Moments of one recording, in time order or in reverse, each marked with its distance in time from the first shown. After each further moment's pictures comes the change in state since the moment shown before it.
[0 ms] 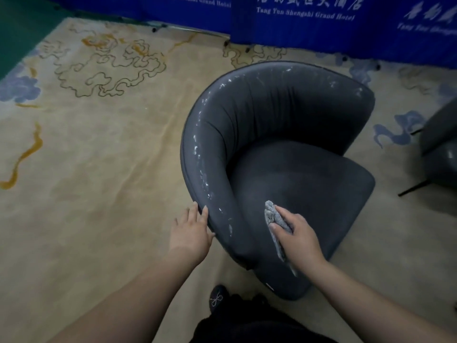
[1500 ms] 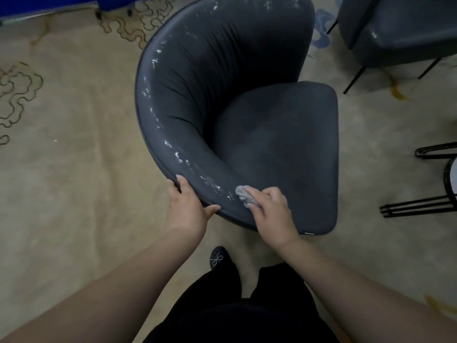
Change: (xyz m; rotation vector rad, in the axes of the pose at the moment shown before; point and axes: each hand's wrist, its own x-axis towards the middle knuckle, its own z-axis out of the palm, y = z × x) left_hand 0.123 -0.073 -0.054 -0.354 -0.052 0.205; right_hand 0.033 -0.044 0.180 -0.167 0.415 0.146
